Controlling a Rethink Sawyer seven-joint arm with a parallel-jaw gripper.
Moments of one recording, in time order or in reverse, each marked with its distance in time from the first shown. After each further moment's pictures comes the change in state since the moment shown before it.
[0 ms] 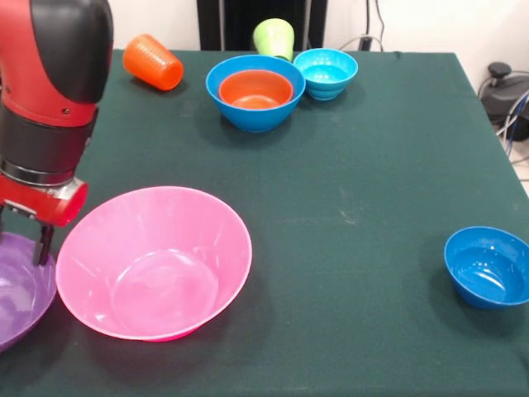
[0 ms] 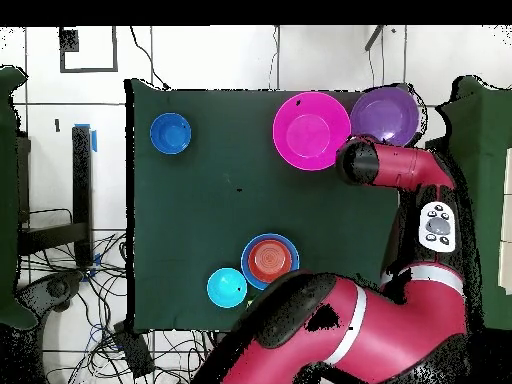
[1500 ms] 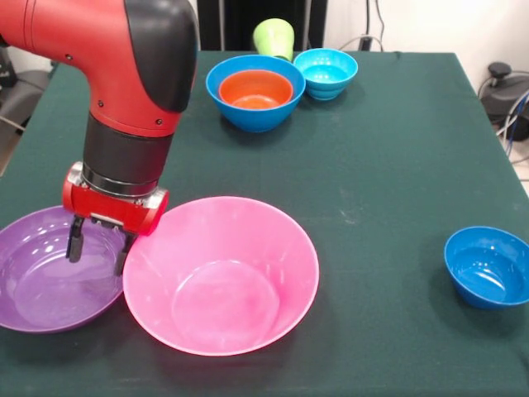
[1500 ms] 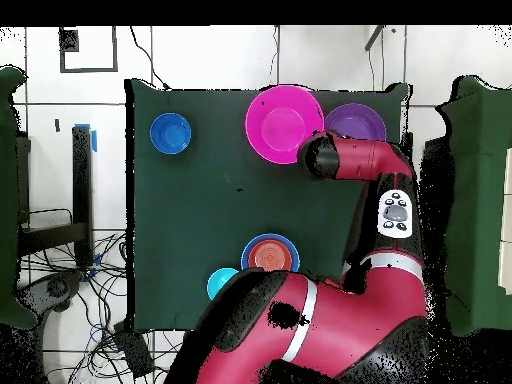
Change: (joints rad) arm 0.102 -0.003 -0.011 0.037 0.043 0.000 0.000
